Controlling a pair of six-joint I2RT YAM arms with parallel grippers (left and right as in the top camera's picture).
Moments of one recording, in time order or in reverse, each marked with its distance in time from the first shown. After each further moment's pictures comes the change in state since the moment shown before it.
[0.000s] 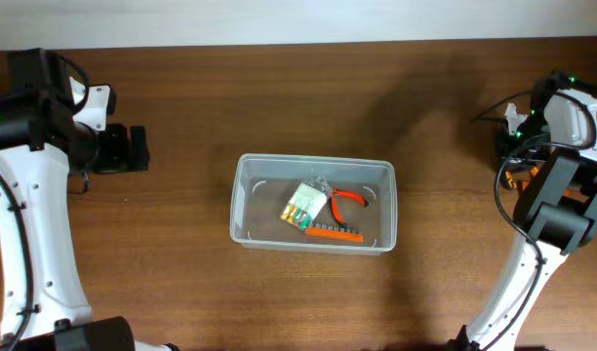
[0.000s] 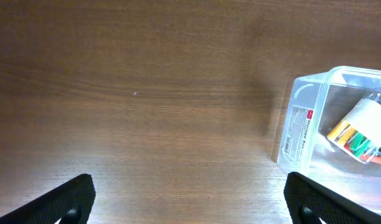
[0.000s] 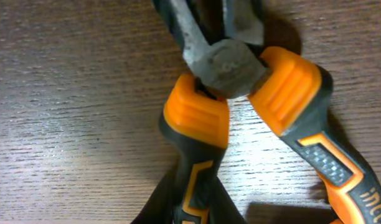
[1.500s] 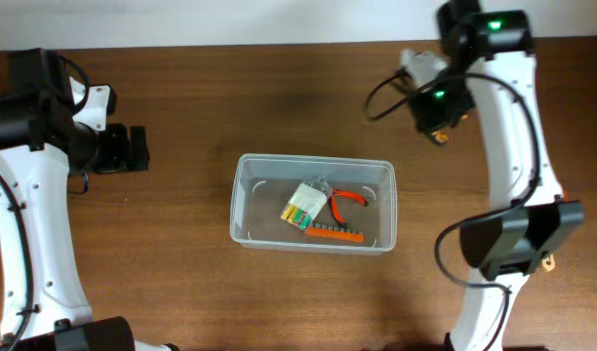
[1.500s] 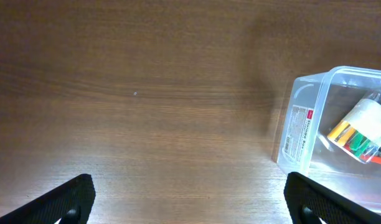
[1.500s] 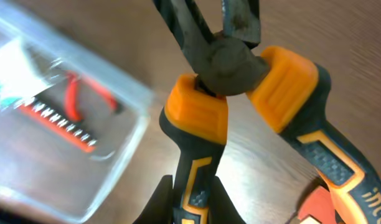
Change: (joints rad) left arm 0.000 0.000 0.000 0.000 0.000 0.000; right arm 0.529 -0.337 0.270 -0.397 -0.088 -0.102
